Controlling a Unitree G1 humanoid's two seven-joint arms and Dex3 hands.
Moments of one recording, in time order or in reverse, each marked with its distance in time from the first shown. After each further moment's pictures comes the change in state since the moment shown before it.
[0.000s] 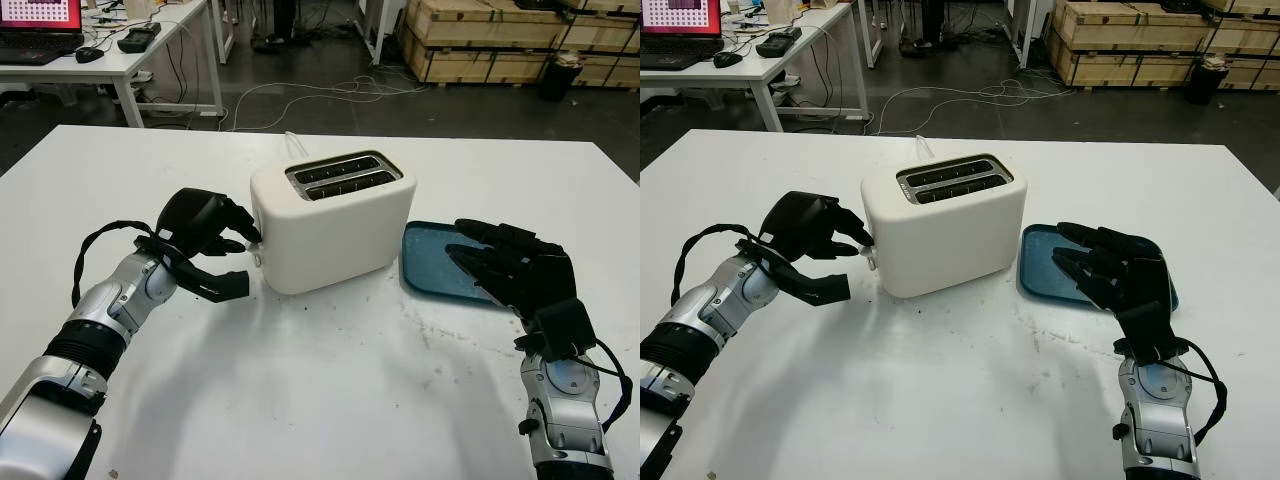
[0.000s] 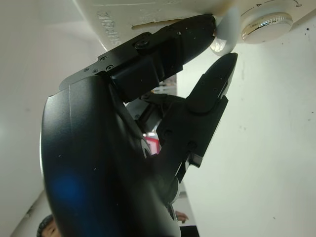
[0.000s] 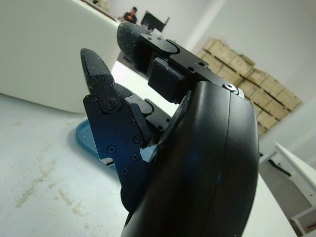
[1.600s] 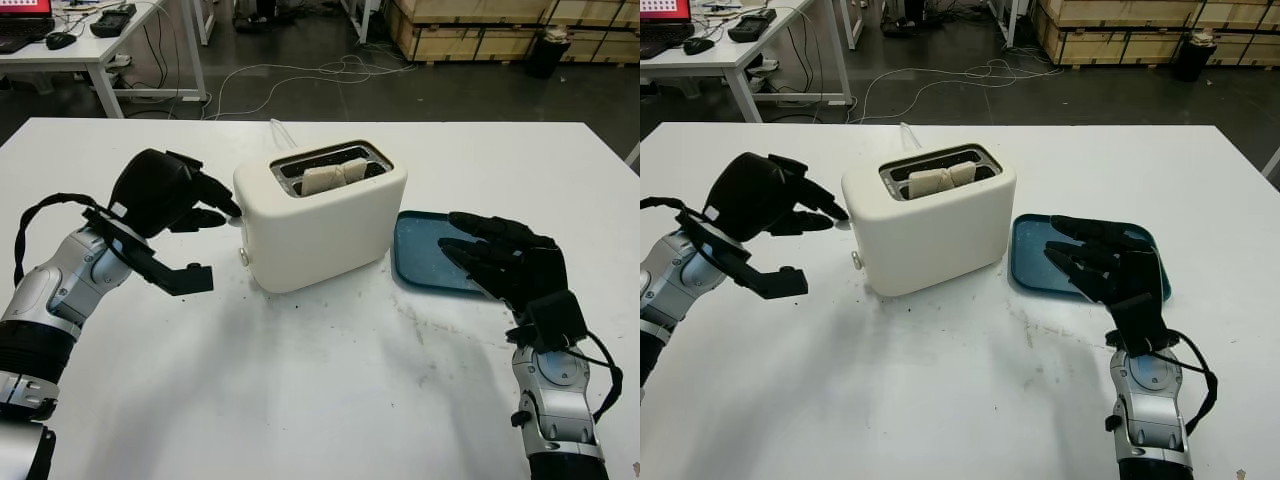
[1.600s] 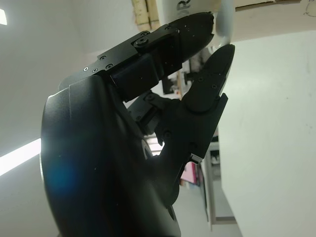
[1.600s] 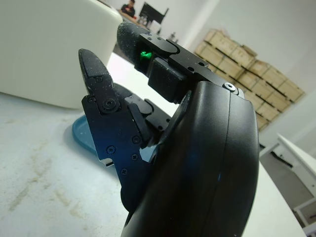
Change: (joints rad) left arm 0.064 0.144 0.191 -0.272 0.040 -0.116 -0.044; right arm -0.032 0.006 0.024 0.014 0.004 0.005 -0.015
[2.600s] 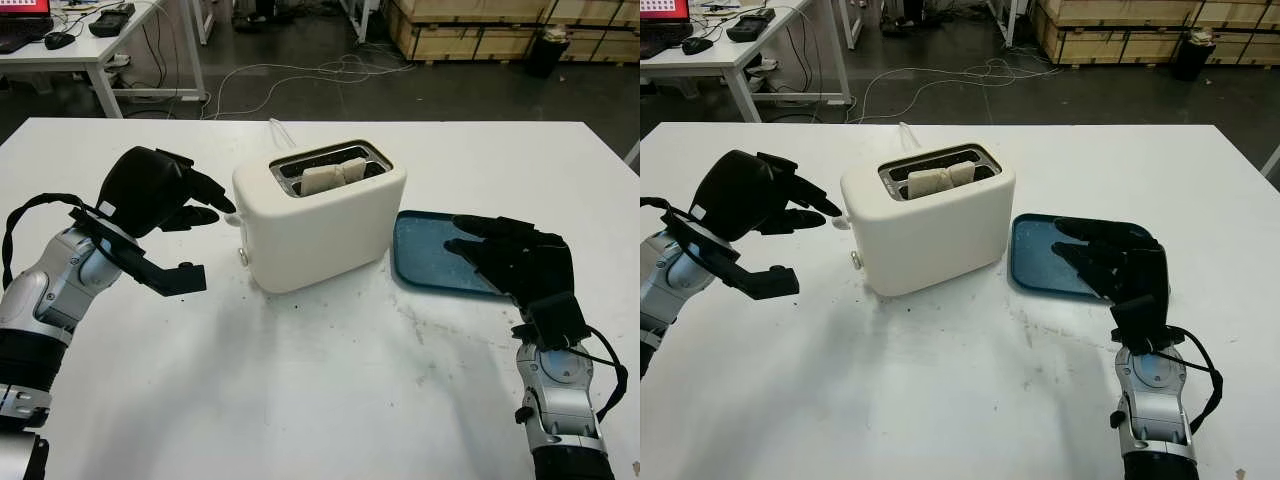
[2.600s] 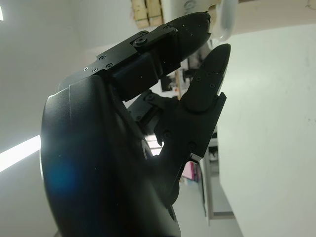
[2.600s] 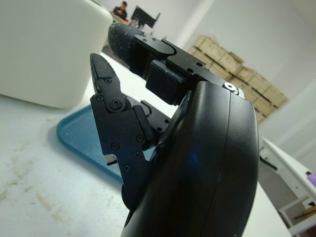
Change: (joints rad) left arm 0.044 0.009 0.050 -0.070 -0.027 0.019 -0.051; right arm -0.026 -0.020 -0.003 0.072 -0.020 -0.081 -0.029
